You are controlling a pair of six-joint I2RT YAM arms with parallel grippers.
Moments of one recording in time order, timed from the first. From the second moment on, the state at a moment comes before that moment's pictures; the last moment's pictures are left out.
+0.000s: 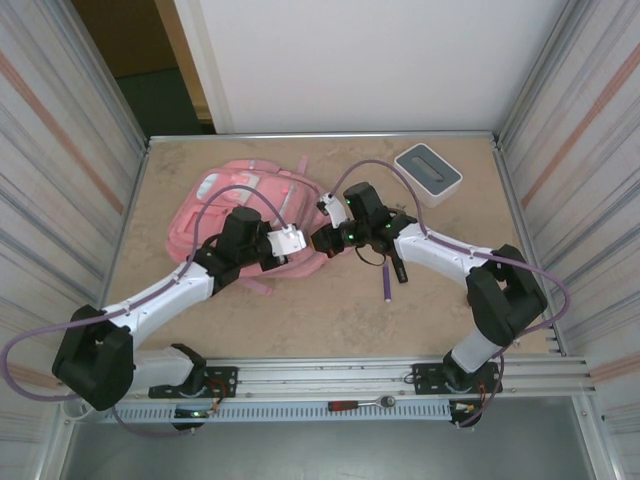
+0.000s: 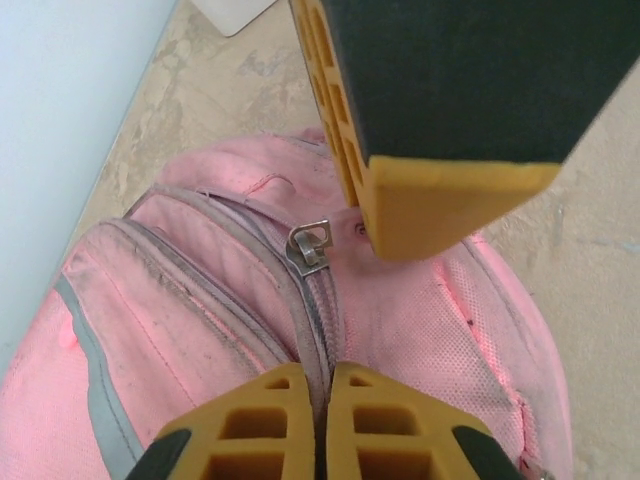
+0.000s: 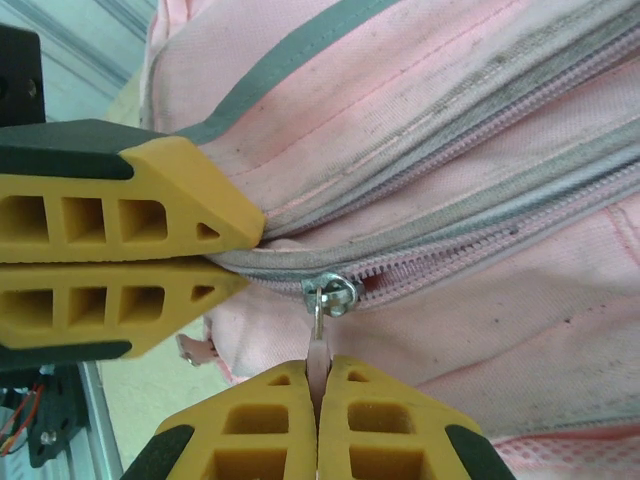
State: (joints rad) left arm -0.56 1.24 0.73 -0.10 0.19 0.81; right arm 0.67 1.61 1.06 -0.17 -0.49 0.22
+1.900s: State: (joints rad) left arm -0.52 1.06 0.60 -0.01 0.22 0.69; right arm 0.66 1.54 1.09 -0.22 -0.37 0.23
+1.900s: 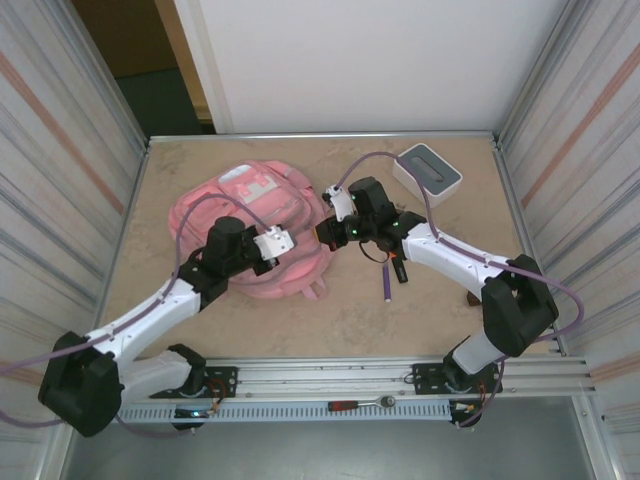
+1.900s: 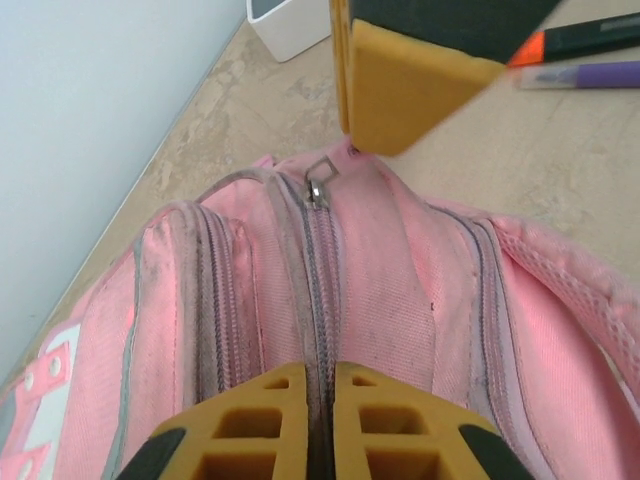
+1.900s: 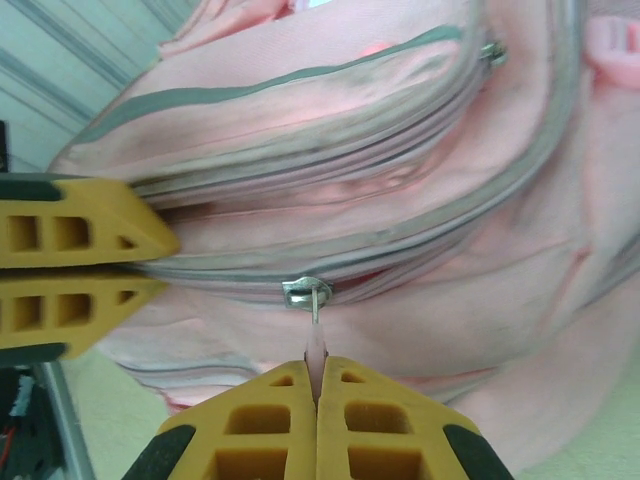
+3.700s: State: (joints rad) left arm -0.53 1.07 0.62 -0.03 0.18 0.71; right arm 0.69 1.57 1.11 -0.17 -0.37 0.25
